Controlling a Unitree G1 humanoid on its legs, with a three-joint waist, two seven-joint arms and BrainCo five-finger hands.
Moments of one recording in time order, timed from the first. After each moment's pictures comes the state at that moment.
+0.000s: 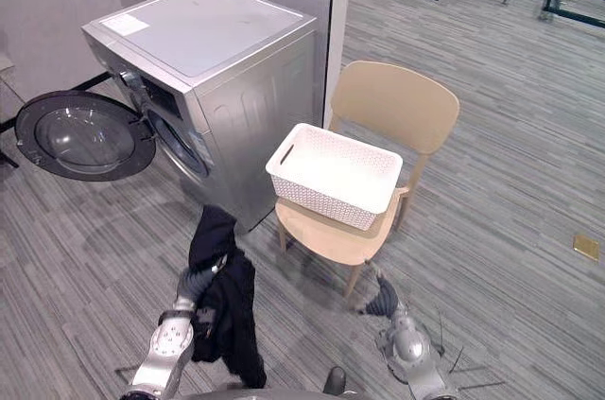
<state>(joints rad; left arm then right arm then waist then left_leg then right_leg) 0.13 0.12 -0.06 0.58 -0.02 -0.26 0.17 0.11 -0.21 0.07 0.65 -0.39 -0.20 -0.08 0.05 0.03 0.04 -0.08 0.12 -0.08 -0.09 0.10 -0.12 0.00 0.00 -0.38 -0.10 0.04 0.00</state>
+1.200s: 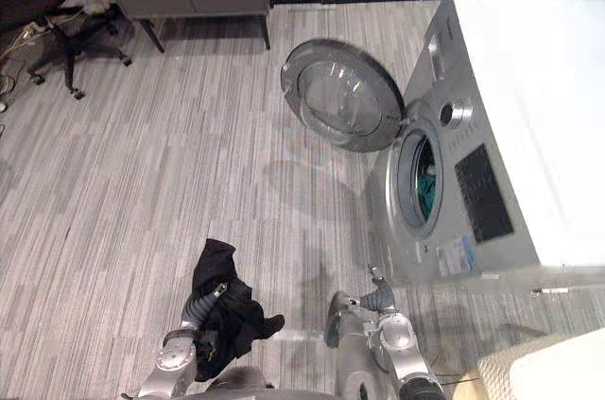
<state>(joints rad) 0.14 0.09 -0.08 0.68 -0.07 -0.23 0.12 -0.01 -0.12 0.08 0.76 -0.11 -0.15 -0.09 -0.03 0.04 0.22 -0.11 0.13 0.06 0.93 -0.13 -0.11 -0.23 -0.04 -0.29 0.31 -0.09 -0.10</state>
